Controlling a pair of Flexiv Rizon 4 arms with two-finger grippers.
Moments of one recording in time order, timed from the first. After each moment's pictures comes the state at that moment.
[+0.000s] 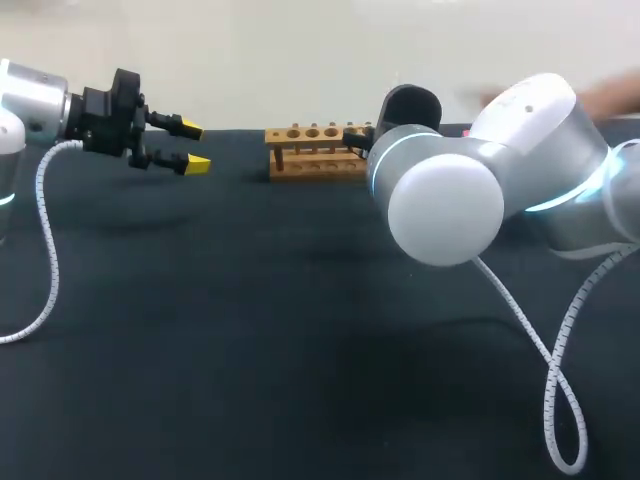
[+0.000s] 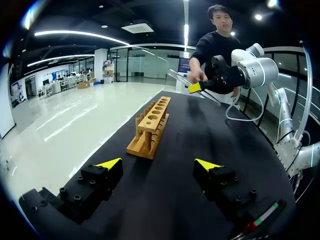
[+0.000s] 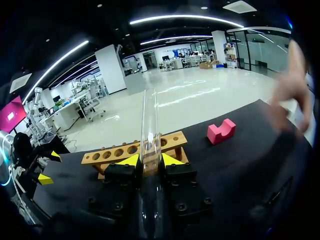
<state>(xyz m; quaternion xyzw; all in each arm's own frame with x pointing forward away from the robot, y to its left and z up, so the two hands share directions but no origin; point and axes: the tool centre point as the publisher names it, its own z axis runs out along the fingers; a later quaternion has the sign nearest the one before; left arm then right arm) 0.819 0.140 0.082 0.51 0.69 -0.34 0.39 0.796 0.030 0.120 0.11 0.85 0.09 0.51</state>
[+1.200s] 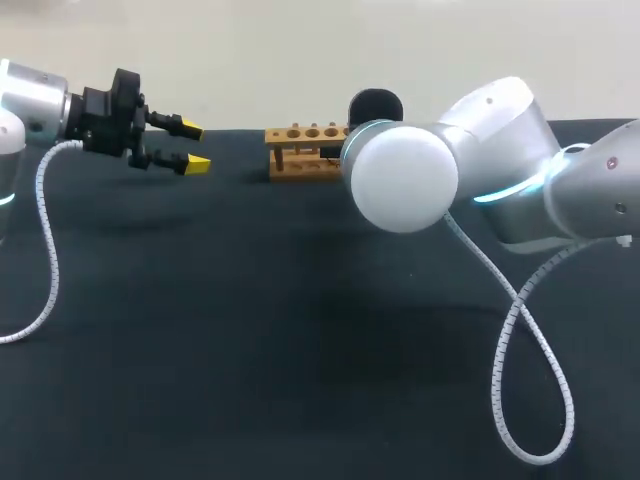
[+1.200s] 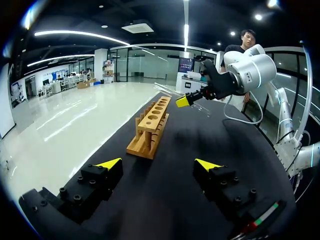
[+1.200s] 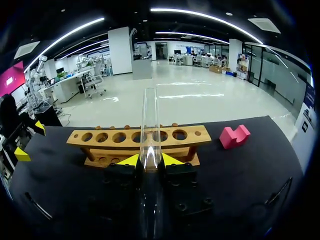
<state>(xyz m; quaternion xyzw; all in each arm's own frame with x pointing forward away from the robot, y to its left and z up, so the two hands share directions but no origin) 0.819 0.140 0.082 0.51 0.69 -0.34 0.39 0.825 0.054 0.076 0.01 0.88 0.03 0.46</state>
